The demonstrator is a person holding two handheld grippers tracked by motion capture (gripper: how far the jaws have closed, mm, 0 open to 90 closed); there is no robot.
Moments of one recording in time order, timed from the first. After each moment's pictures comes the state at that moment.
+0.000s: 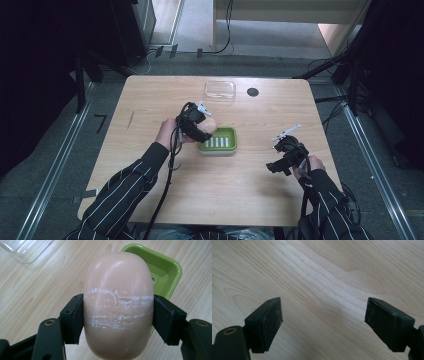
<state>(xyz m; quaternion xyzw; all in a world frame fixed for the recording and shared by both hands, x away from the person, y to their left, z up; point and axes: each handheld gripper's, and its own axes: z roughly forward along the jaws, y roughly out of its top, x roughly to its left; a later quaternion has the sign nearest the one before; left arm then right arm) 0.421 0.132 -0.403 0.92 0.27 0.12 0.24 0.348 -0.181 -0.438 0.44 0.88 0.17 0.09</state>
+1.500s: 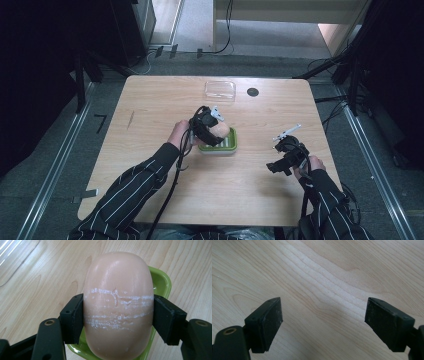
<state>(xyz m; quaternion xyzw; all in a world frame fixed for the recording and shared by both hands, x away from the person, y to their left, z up) 0.427 0.101 -0.423 0.94 0.22 0.11 0.25 0.348 -0.183 -0.439 0.44 0.88 0.17 0.09</state>
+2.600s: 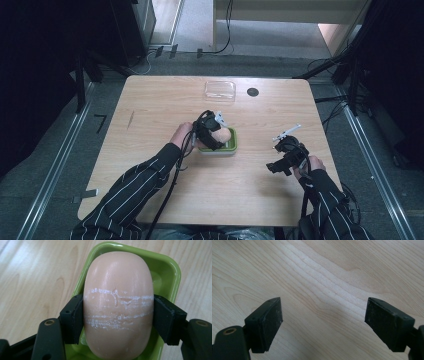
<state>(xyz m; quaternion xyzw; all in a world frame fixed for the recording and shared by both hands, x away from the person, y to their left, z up) 0.433 0.095 -0.444 0.96 0.18 0.09 0.22 0.348 -0.183 -0.439 0.44 0.88 0.17 0.09</state>
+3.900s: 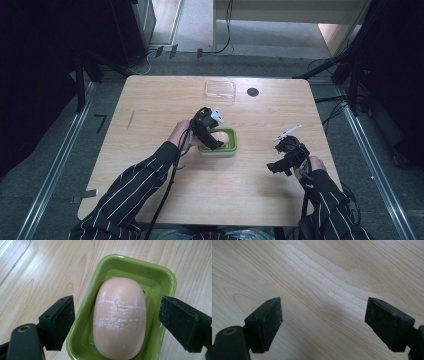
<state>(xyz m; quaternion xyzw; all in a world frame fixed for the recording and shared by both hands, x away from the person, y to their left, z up) 0.430 0.101 -0.430 0.94 0.19 0.10 0.25 0.347 -0.183 -0.438 0.44 0.88 0.17 0.09</state>
